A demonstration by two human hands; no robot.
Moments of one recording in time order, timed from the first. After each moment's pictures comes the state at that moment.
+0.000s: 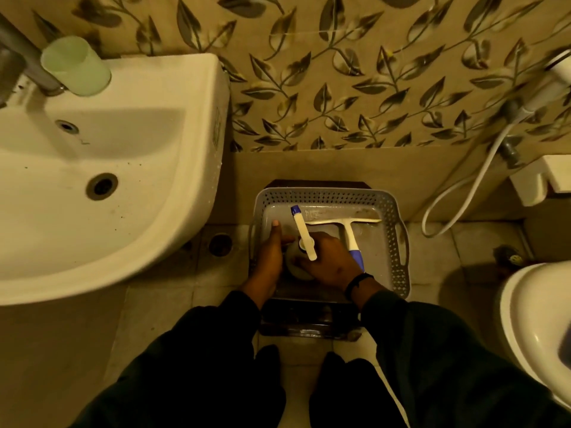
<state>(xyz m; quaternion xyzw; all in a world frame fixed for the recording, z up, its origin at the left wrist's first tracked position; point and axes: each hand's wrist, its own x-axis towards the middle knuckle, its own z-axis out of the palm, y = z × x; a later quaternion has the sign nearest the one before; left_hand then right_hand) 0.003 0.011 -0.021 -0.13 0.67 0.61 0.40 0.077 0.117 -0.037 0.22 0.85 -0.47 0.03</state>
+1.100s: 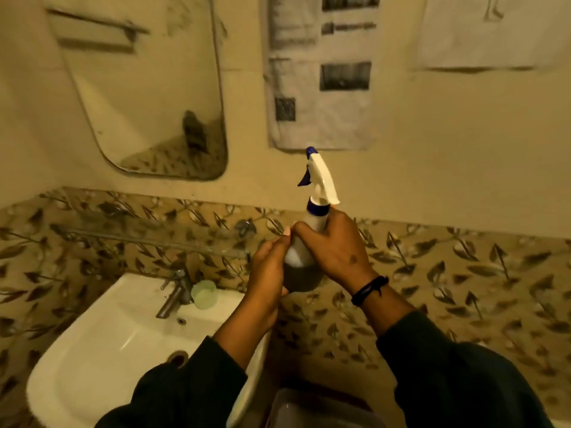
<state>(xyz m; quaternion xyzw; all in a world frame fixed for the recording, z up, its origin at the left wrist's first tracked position) -0.066 0.028 0.456 0.04 0.60 0.78 0.16 -0.030 0.136 0.496 0.10 0.85 -0.43 -0.30</state>
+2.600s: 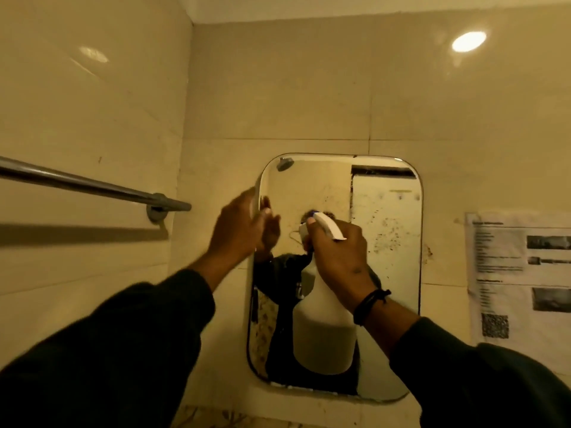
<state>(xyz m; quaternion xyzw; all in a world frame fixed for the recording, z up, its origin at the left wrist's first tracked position) -0.473 -0.304 0.779 0.33 0.72 0.45 -0.42 -0.343 -0.184 0.752 -0.02 0.71 -0.44 -0.55</state>
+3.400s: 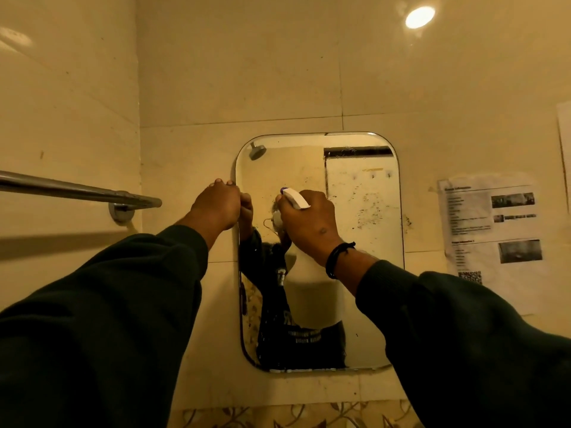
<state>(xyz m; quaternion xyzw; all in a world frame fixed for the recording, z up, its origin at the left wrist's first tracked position) -0.518 -0.292 0.818 0.26 0.88 0.09 -0.39 -0.379 -0.188 0.772 0.04 0.75 -0.33 -0.57</state>
